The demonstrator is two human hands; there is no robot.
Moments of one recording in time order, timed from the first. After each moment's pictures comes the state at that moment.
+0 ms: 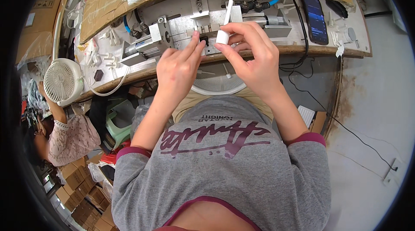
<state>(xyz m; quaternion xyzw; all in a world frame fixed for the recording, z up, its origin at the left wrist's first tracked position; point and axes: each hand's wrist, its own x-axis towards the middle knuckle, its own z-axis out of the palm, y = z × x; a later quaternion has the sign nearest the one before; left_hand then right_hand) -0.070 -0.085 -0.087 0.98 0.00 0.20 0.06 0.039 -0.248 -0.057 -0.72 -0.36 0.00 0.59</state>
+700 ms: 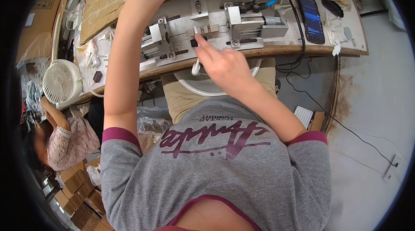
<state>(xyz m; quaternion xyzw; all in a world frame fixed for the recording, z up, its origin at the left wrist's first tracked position) 0.064 -0.014 0.018 0.88 -0.13 0.45 0.04 0.019 -0.229 -0.087 -0.79 -0.55 -0.12 0.25</state>
